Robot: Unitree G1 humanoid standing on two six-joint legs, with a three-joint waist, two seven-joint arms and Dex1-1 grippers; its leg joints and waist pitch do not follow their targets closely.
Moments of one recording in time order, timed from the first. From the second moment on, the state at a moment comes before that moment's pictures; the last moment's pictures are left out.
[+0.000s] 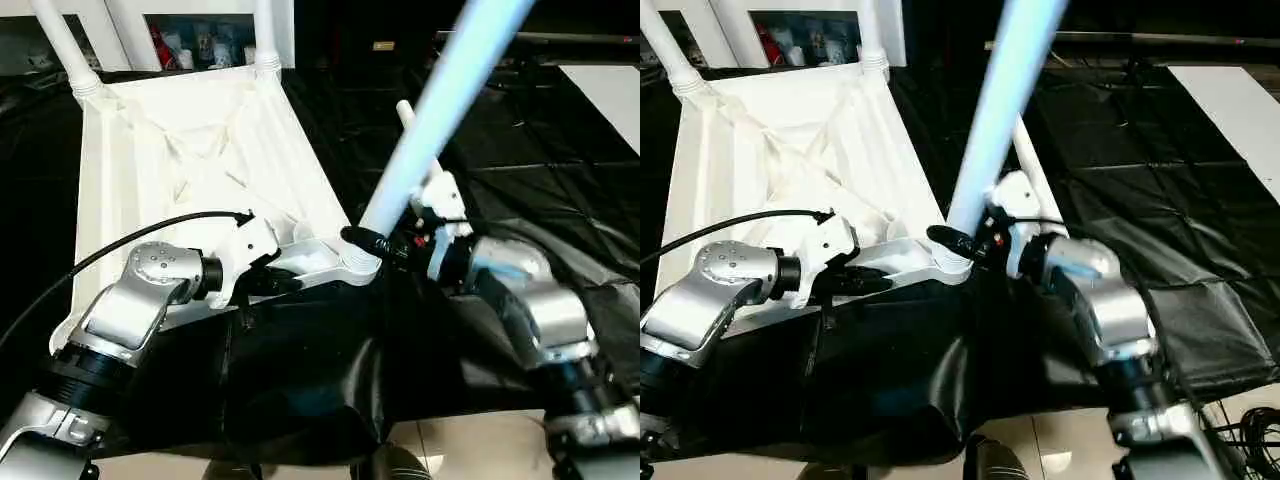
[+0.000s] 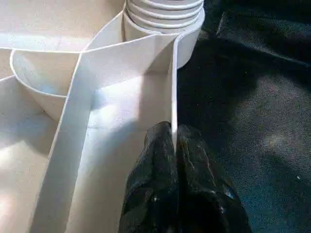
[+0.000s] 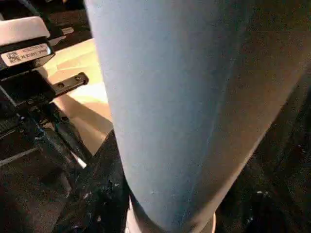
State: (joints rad) left arm -0.51 0.54 -0.28 0.16 -0.10 0.40 -1.06; right arm -0.52 -0.35 0.15 0.16 0.28 0.34 0.85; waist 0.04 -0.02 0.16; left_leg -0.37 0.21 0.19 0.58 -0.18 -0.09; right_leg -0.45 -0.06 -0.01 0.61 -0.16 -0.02
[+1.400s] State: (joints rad) left arm -0.57 0.30 -0.28 0.20 0.03 0.68 -0.74; right arm -0.69 -0.09 0.05 0.51 0.16 0.35 0.42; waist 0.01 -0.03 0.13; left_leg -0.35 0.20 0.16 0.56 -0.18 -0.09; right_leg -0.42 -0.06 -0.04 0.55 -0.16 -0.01
